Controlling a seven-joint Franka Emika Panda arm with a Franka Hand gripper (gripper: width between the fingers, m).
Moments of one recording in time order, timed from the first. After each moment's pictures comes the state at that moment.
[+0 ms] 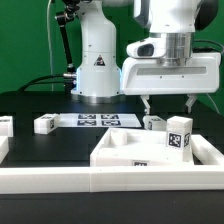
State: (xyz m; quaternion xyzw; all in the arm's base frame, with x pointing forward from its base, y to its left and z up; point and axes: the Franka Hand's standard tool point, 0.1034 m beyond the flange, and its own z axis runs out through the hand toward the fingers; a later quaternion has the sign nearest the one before) arm 0.432 0.118 0.050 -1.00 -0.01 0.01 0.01
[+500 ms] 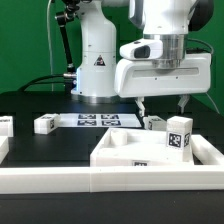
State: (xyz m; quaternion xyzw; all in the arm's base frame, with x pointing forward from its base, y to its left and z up) arm 0.439 0.105 0.046 -1.00 -0.10 0.01 0.01
